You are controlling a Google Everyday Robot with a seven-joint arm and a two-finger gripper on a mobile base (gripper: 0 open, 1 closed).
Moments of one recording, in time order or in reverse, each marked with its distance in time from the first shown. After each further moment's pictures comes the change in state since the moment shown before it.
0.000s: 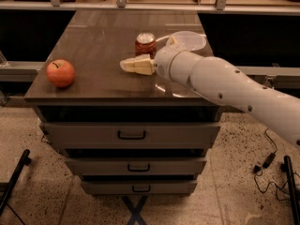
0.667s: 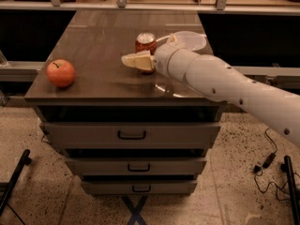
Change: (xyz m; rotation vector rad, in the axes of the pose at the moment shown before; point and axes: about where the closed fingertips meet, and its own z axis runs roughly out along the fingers) arm 0.005 -0.020 0.021 0.045 -0.009 0.021
